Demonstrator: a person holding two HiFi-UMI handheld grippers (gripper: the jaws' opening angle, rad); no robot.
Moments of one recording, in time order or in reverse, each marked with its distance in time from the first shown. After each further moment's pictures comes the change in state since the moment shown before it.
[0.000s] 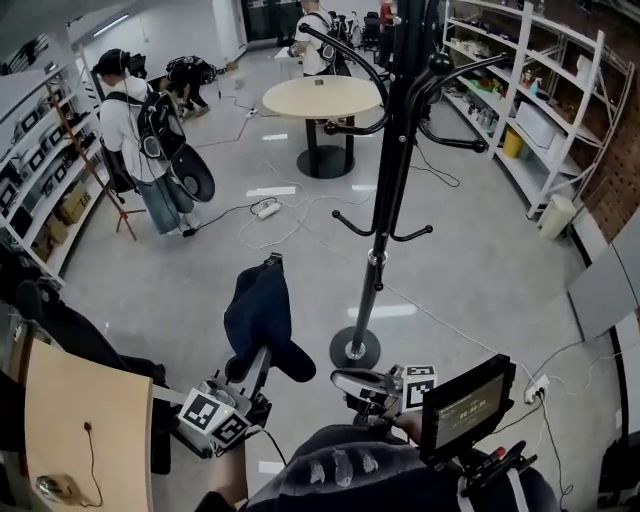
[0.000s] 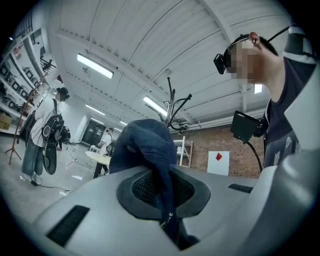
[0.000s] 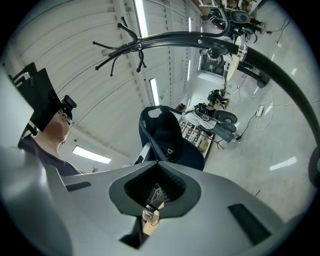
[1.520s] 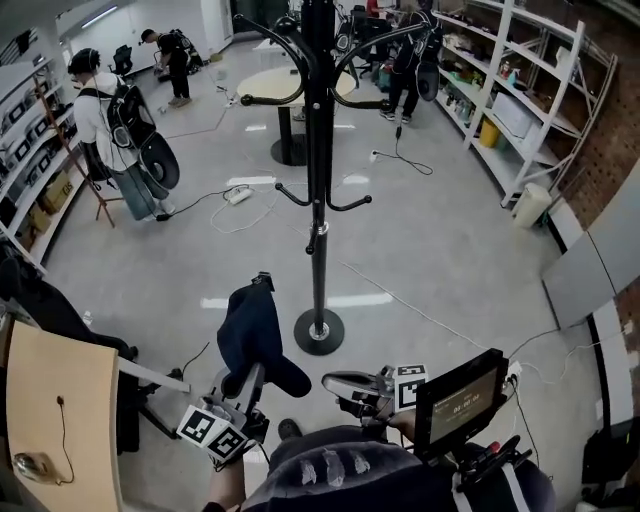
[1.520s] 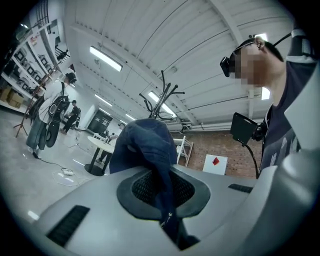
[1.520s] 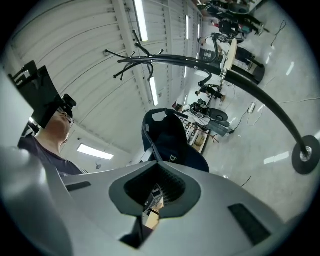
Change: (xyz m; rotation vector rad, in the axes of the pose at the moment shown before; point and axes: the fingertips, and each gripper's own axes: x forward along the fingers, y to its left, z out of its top) left arm -0.018 -0.135 -0.073 -0.152 0.028 0.051; right arm -0.126 0.051 -0.042 0.037 0.045 -0.024
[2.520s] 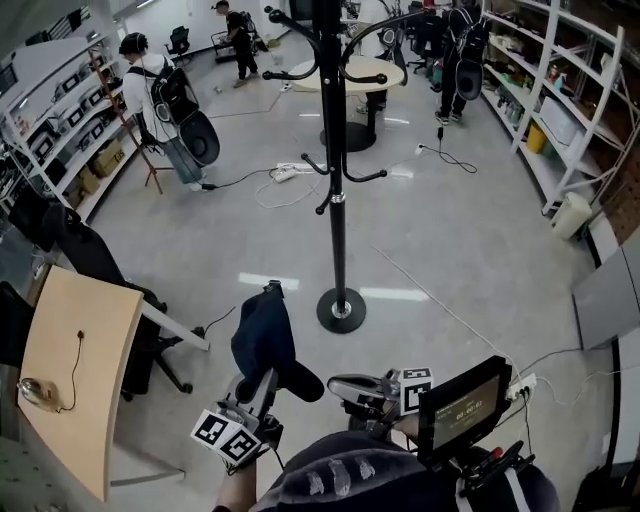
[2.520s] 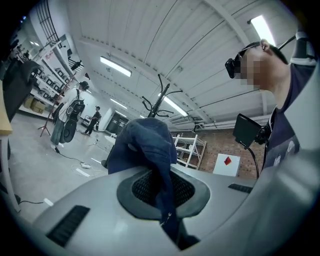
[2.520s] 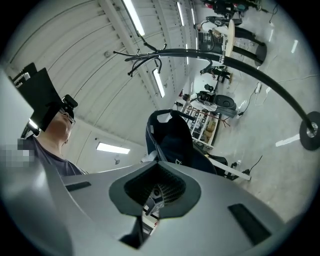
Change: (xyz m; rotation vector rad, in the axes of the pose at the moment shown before) left arm -0.064 -0.117 -0.047 -0.028 -0.002 0.208; right arm -0.071 0.069 -0.067 0.091 0.108 0.149
